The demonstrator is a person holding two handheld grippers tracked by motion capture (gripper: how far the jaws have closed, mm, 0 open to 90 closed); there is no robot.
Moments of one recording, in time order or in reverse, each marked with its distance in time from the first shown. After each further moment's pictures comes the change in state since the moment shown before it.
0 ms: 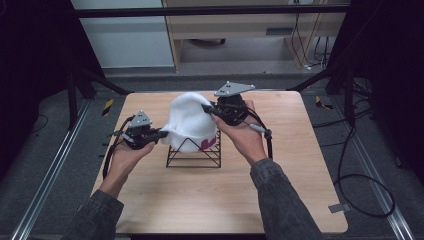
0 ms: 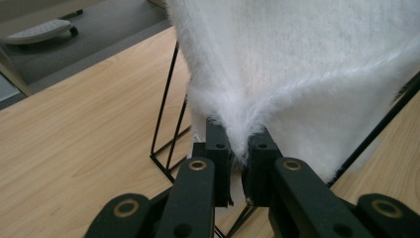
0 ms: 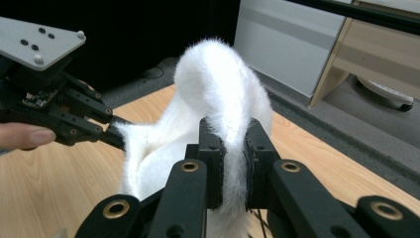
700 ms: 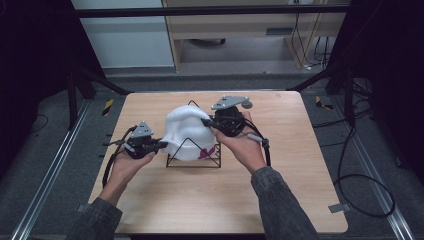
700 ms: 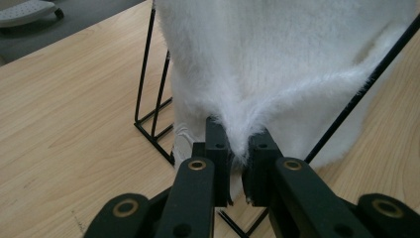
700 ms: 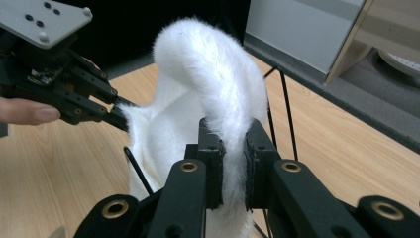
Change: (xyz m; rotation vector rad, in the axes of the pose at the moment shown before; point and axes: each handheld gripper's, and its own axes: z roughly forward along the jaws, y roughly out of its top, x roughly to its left) left arm -0.005 -0.029 0.009 0.052 -0.024 0.012; right arm 0.008 -0.030 0.011 0.092 0.041 -0.002
